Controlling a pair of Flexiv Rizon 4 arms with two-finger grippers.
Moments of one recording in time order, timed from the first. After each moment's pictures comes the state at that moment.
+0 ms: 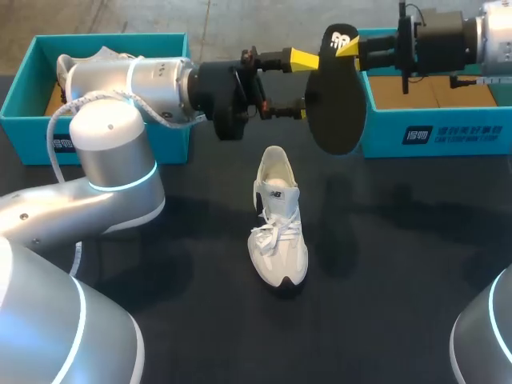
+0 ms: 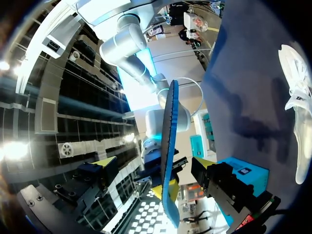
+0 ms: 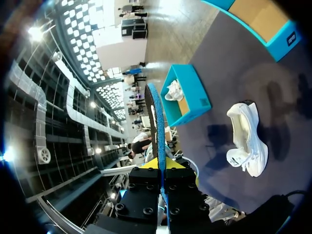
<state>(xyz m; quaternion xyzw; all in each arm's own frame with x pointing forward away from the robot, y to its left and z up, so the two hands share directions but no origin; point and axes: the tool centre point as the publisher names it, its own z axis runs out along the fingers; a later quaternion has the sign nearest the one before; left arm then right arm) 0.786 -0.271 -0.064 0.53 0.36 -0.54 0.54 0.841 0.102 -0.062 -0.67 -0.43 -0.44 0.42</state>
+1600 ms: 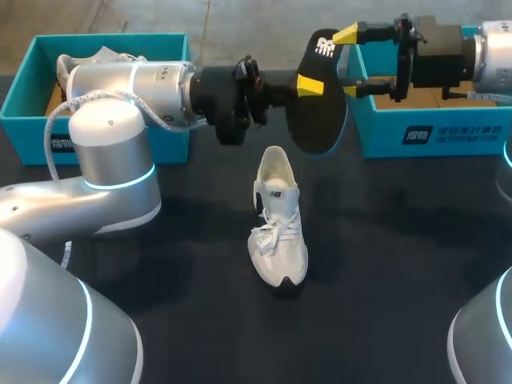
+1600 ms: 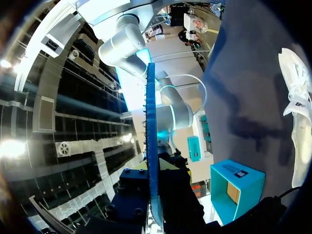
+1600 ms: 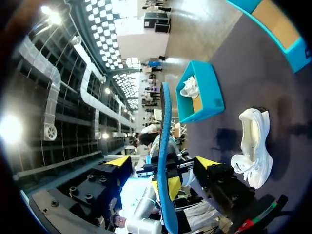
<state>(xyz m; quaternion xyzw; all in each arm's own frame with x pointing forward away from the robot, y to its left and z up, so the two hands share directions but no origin) 0.781 -0.271 -0.073 0.54 0.37 -0.54 0.54 0.821 0.106 -0.063 -0.59 -0.47 -0.50 0.42</state>
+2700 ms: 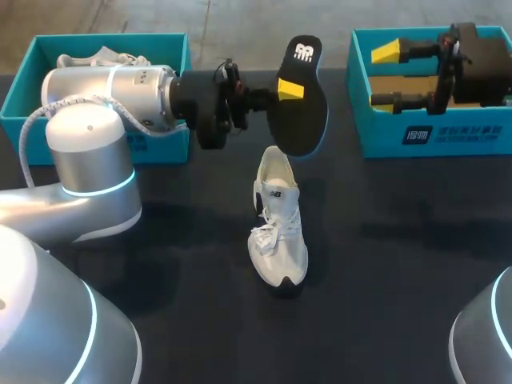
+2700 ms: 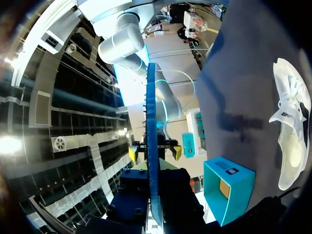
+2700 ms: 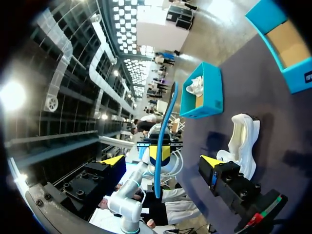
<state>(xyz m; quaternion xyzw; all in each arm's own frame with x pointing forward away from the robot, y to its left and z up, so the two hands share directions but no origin) 0.781 -0.244 -0.079 0.53 0.40 -0.52 0.53 0.775 0.059 -0.065 -0.53 -0.54 -0.53 0.39</state>
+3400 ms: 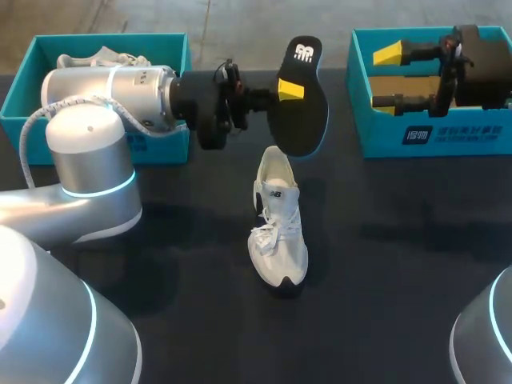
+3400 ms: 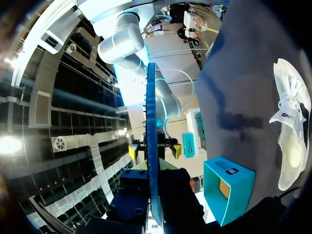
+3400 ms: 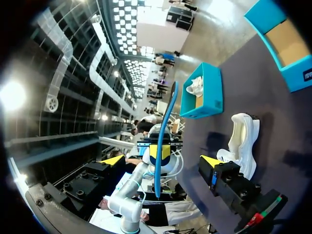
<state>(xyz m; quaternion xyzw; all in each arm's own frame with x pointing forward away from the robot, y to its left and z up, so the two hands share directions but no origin) 0.781 -0.244 -0.079 0.53 0.40 -0.52 0.53 0.772 0.058 -0.065 -0.53 -0.54 -0.53 0.39</state>
